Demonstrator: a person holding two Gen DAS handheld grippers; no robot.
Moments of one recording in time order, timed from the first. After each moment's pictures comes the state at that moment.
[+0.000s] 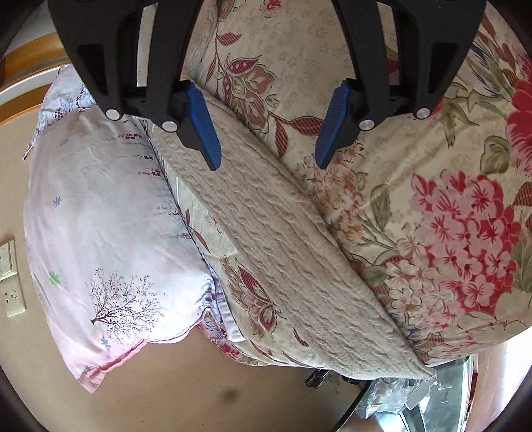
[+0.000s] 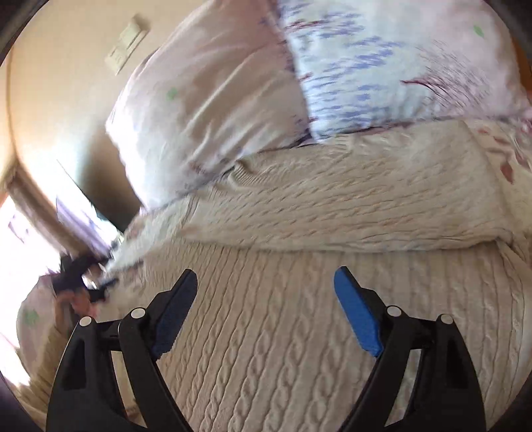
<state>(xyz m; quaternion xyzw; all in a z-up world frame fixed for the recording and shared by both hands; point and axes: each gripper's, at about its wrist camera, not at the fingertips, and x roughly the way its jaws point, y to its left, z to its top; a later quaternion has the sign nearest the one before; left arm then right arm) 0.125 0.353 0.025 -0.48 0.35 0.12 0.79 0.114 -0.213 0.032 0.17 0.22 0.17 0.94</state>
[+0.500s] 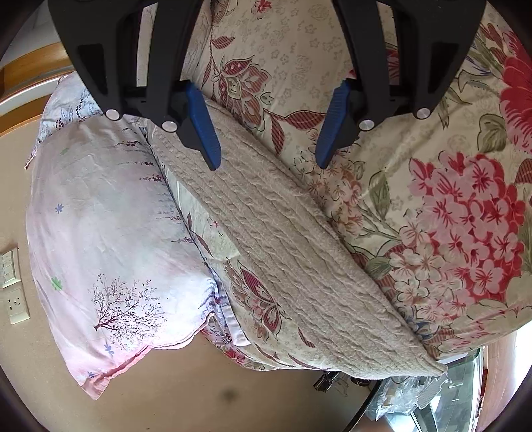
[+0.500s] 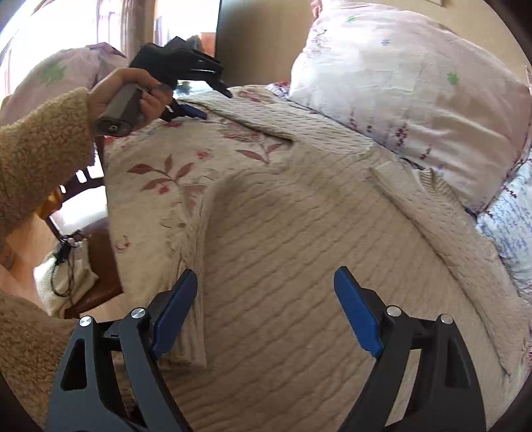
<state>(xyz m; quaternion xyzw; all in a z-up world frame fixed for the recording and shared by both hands) 0.127 0.361 0.022 -0.48 0.36 0.09 0.80 0.051 -0.004 0.011 -0.20 0.22 0.30 0.90</state>
